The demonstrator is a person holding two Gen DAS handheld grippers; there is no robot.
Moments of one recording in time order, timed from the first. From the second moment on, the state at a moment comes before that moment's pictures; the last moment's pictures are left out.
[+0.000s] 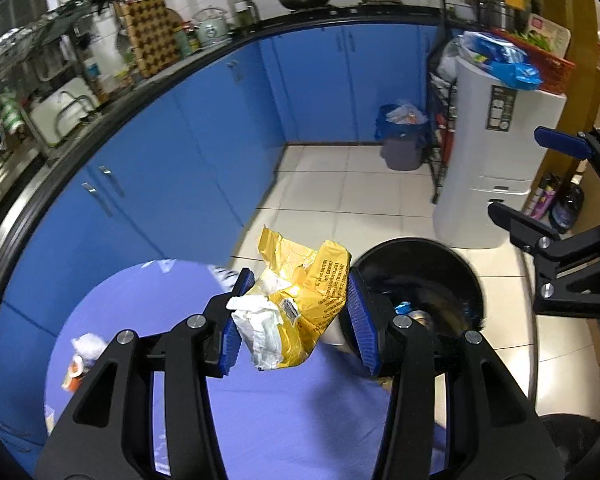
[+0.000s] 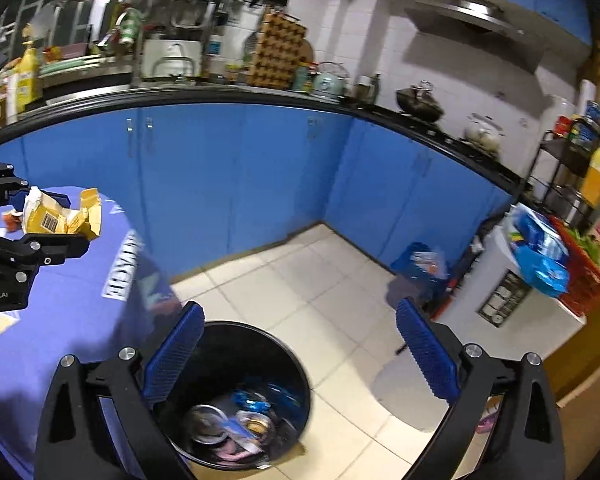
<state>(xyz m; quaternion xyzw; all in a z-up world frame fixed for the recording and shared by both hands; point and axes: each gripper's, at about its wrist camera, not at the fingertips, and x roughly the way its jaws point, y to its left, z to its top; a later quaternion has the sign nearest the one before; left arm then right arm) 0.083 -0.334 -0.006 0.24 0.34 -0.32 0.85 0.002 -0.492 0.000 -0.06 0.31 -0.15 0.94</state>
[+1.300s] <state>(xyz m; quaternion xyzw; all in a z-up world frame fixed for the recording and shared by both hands) 0.097 -0.268 0.007 0.21 0.33 -0.26 0.88 0.023 -0.423 0.008 -0.04 0.31 -0.04 0.95</state>
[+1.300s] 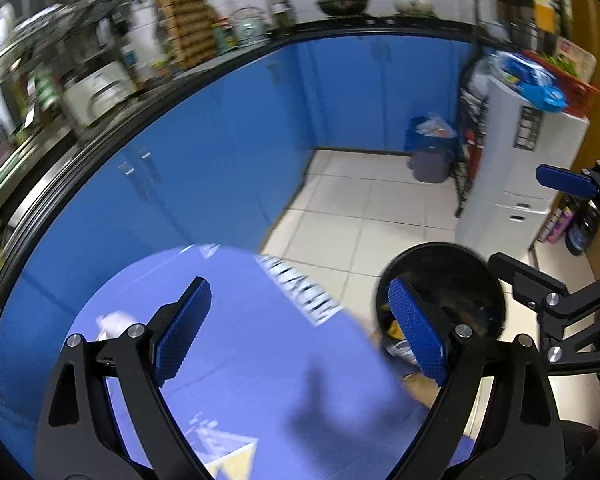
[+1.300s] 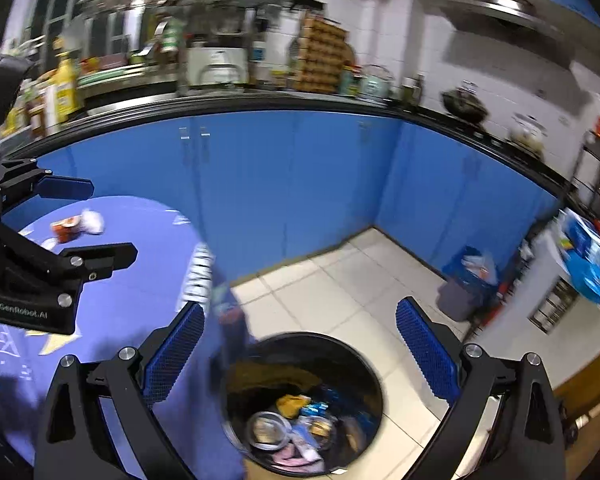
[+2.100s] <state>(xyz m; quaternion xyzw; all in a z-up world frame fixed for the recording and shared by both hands) 0.163 0.058 -0.089 0.06 0.44 -0.03 0.90 0.140 -0.172 -0.036 -0.11 0.38 0.16 0.91</state>
